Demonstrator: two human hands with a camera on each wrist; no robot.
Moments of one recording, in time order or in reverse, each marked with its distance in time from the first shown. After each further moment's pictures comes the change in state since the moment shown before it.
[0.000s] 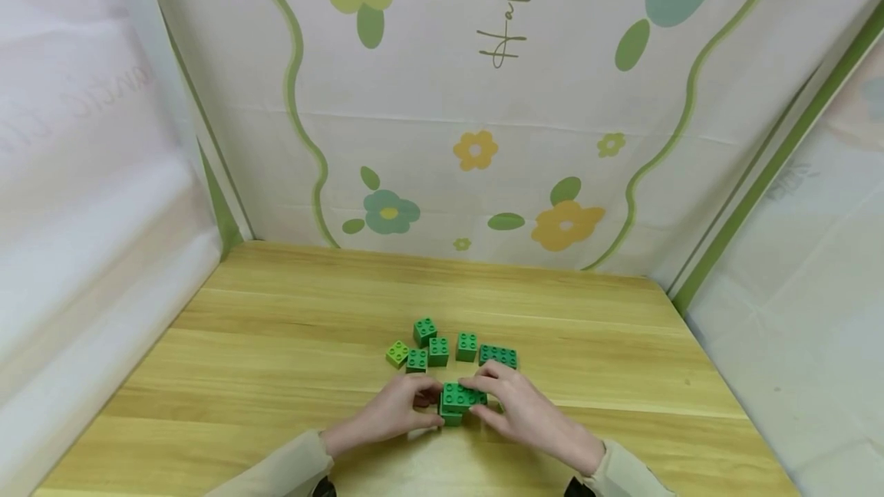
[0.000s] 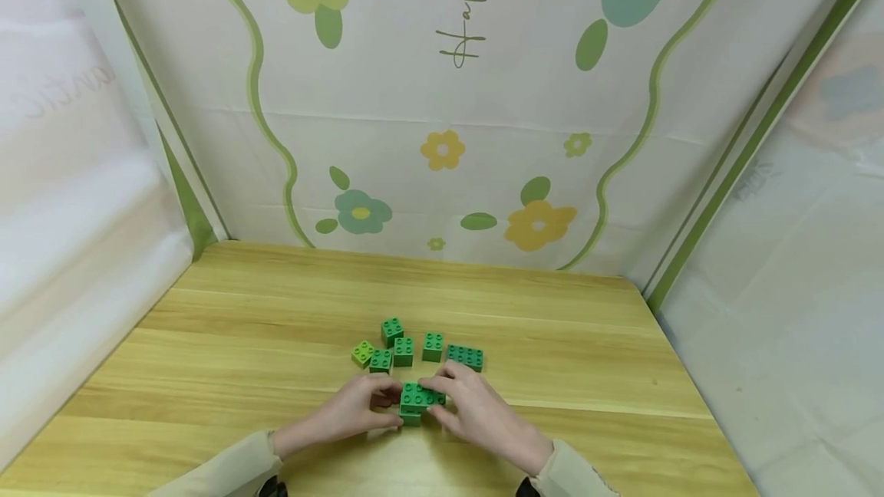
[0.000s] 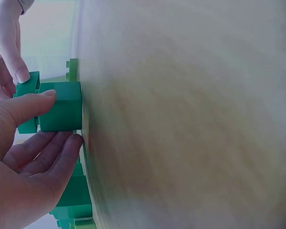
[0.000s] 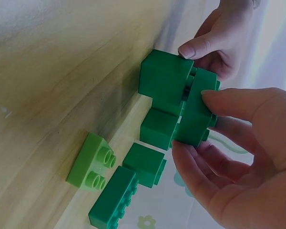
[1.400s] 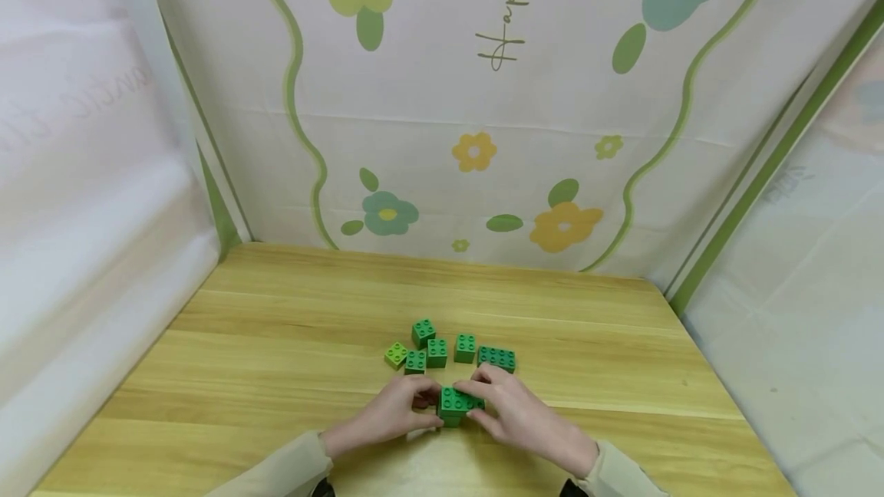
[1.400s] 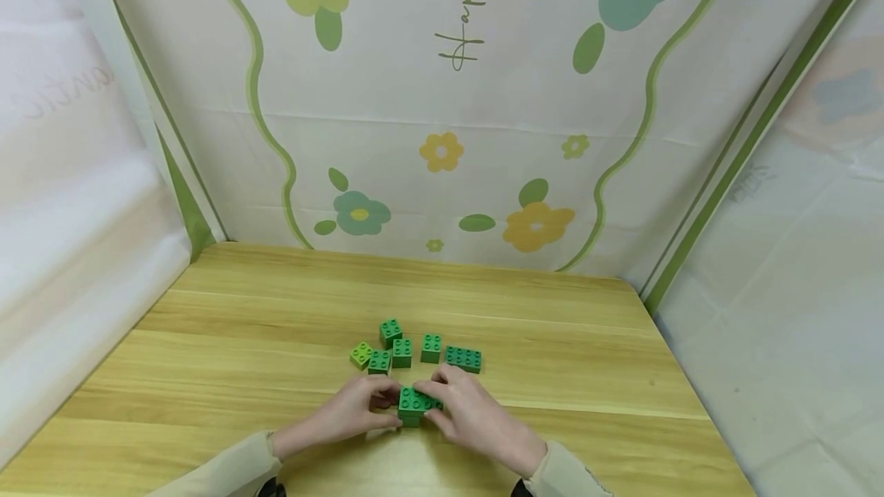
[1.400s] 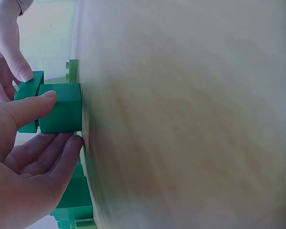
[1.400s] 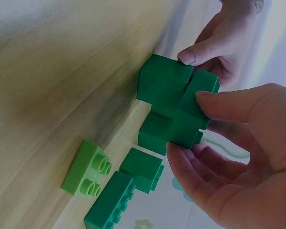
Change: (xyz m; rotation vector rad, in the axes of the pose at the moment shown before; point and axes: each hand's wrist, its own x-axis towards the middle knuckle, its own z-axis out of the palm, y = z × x) left_hand -0.001 0.003 -0.001 -0.008 0.005 0.010; right_hand 0.001 -0.002 0.004 -0.075 -0.023 -0.057
